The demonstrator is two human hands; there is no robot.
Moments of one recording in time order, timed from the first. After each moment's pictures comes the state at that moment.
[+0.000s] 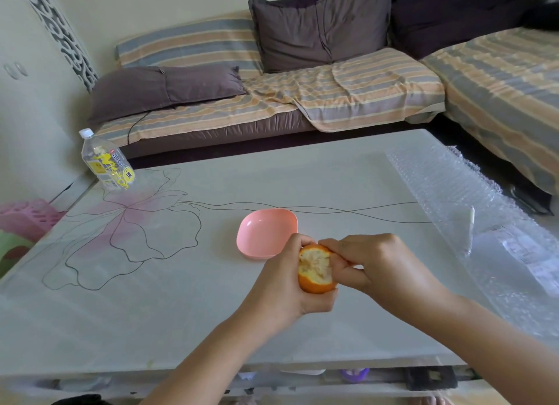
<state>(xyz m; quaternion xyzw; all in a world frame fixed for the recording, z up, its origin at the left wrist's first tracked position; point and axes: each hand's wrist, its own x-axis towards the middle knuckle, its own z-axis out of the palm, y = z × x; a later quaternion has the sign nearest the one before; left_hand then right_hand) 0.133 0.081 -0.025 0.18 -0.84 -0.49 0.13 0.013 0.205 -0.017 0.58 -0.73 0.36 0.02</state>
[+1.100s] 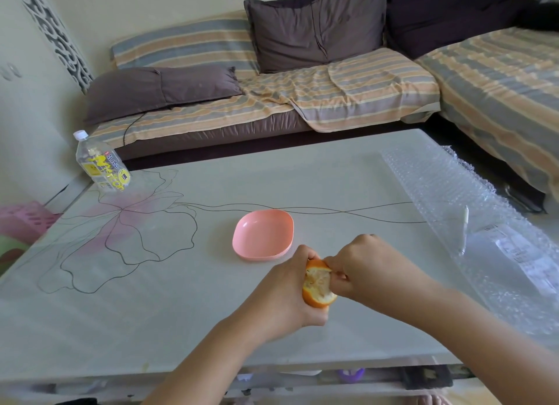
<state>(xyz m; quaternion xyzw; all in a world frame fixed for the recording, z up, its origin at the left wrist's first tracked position) 0.127 0.081 -0.032 0.17 -0.92 -0.35 0.02 0.011 0.196 -0.003 0.64 -0.77 0.06 0.06</state>
